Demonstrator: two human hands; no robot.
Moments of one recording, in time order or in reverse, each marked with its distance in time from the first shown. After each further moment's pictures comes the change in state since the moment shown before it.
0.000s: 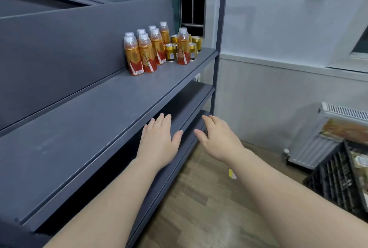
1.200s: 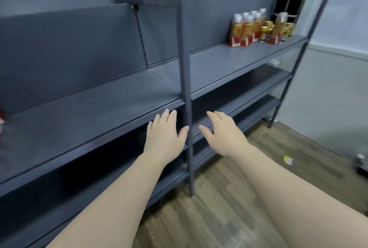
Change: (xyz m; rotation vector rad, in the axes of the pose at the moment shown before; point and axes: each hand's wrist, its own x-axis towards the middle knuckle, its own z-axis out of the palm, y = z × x) left_hand -0.445 -0.155 -0.100 0.070 0.186 -0.345; right_hand -0.335 -0.257 0.103 0.062 -0.139 -0.335
